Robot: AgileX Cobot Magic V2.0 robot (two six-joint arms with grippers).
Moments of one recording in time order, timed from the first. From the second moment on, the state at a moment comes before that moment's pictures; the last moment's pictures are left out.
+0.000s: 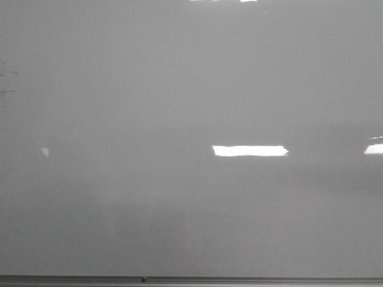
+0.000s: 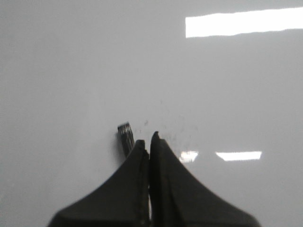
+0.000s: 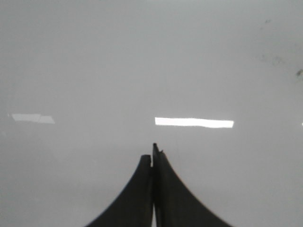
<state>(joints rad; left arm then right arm) 0.00 -0.01 -0.06 -0.07 -0.01 0.13 0.03 -0.01 -0.11 0.12 0.19 -0.07</state>
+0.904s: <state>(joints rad) 0.00 0.28 -0.44 -0.08 0.32 0.13 0.03 0.21 -0.41 0.12 0.43 -0.07</state>
